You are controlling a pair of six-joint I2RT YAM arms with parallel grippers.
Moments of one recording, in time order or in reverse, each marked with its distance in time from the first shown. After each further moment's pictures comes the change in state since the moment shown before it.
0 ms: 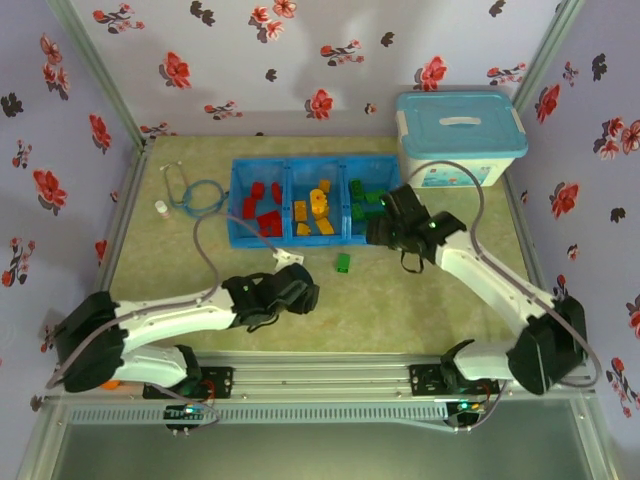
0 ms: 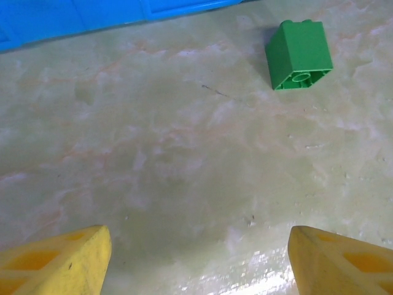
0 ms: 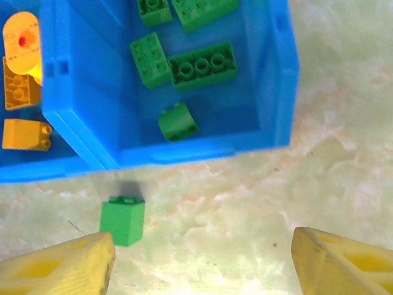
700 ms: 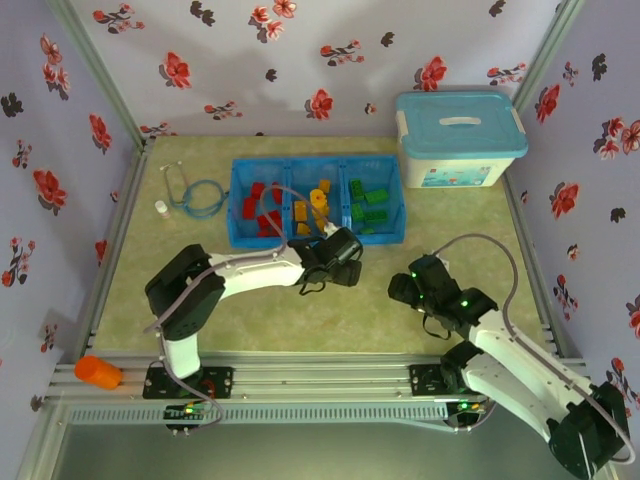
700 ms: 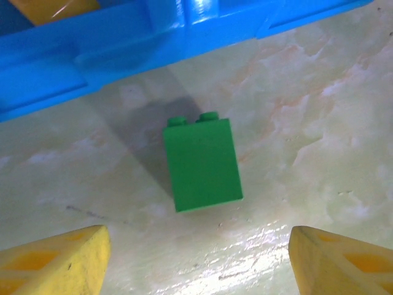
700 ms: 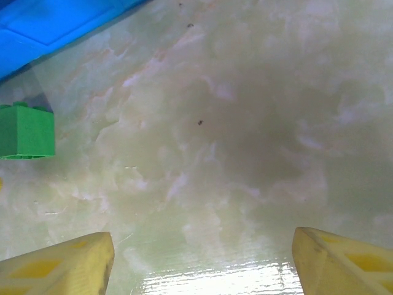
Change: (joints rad) left arm 0.069 0.525 0.486 -0.030 0.146 0.077; right arm 0.023 -0.515 -0.578 0.084 -0.045 0.226
